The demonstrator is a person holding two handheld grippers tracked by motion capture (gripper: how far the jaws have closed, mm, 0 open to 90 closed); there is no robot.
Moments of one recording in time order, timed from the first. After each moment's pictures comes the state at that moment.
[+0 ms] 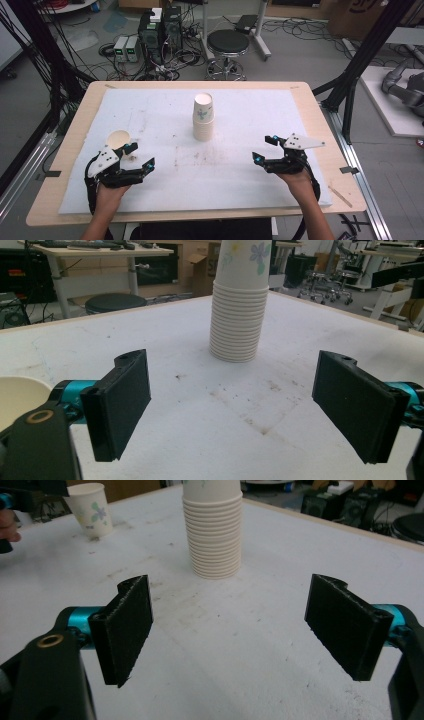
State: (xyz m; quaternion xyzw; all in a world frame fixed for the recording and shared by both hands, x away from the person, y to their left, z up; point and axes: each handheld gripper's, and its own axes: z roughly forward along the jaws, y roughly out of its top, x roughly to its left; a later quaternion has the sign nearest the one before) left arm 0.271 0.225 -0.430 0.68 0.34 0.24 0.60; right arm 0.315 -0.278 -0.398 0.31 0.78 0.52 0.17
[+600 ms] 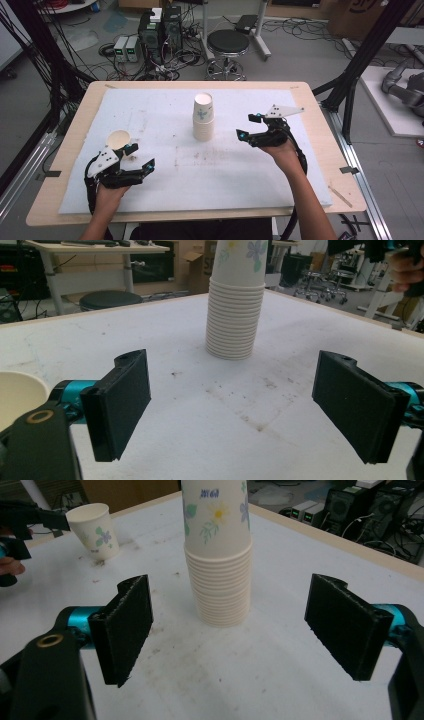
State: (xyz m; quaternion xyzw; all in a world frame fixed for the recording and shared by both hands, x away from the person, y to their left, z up) left arm 0.271 0.224 -0.432 0.69 0.34 0.23 0.60; right arm 0.376 -0.232 -0.352 0.28 0.80 0.51 0.13
